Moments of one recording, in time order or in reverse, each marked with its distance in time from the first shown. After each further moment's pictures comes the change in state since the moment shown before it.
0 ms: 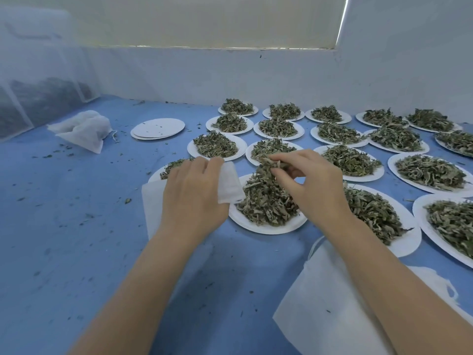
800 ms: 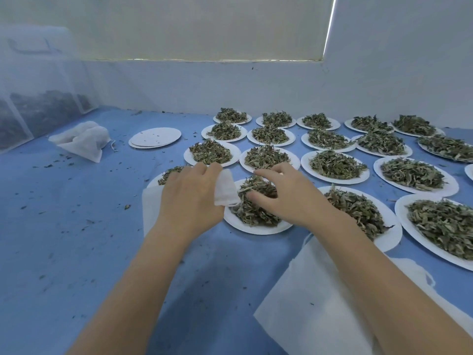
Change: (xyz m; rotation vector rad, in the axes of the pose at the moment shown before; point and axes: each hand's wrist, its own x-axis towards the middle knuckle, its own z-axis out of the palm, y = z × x) left_hand 0.007 -0.001 -0.007 0.069 -0.116 0.054; right_hand 0.004 -0.003 -0.002 -0.253 -0.566 0.224
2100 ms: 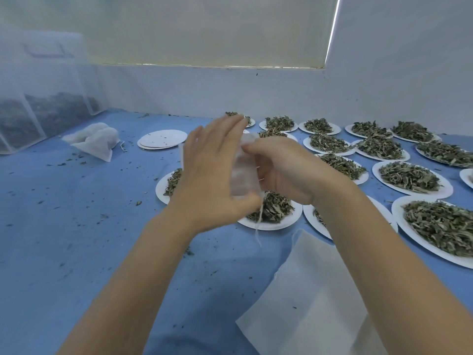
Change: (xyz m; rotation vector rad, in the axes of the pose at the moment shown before) left_hand -0.003 0.021 -0.057 -0.437 0.181 0.237; right_hand -0.014 -0.078 -0.058 1.162 -0.290 0.016
